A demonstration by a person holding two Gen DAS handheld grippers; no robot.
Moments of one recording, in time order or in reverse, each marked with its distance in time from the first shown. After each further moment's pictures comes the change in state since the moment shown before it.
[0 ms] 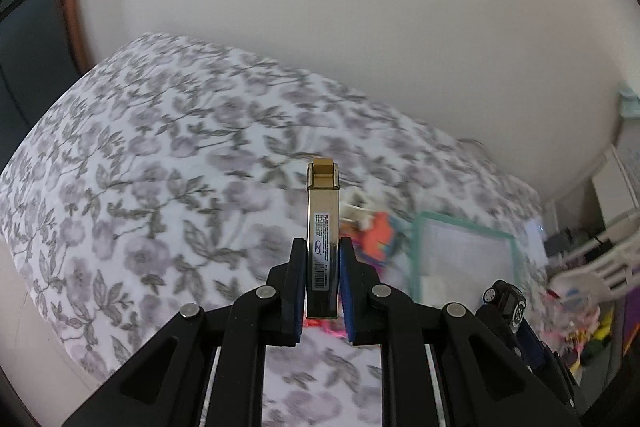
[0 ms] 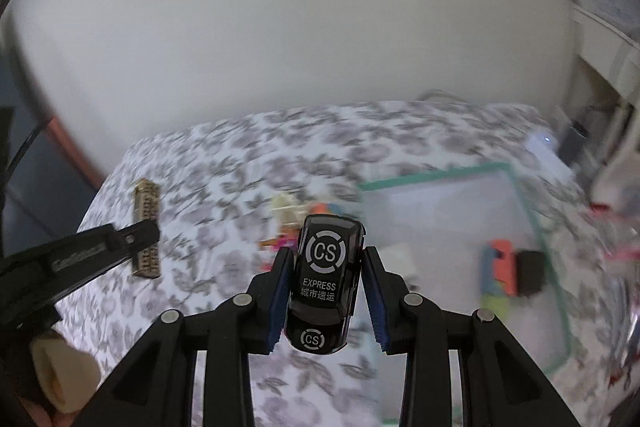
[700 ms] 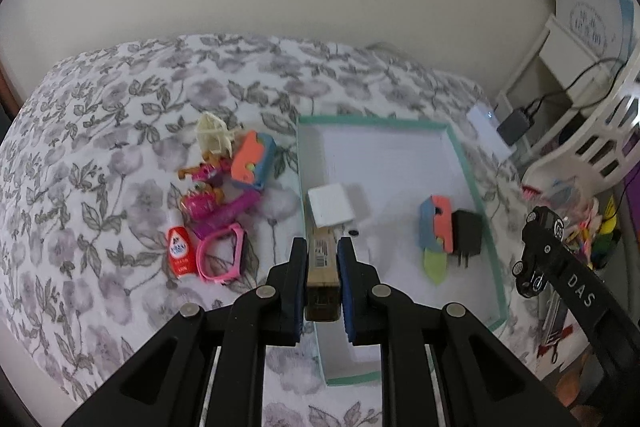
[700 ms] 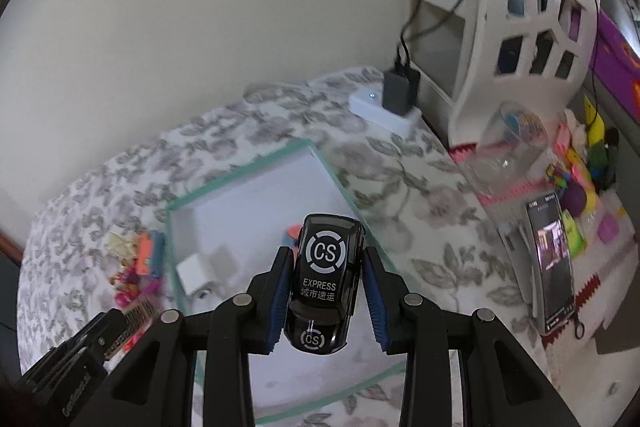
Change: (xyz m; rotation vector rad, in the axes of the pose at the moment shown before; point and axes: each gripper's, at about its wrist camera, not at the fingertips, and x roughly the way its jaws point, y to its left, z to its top) left arm 0.042 -0.116 -0.085 0.279 0.131 -0.086; right arm -0.009 -0.150 -0.006 0.239 0.043 -0.299
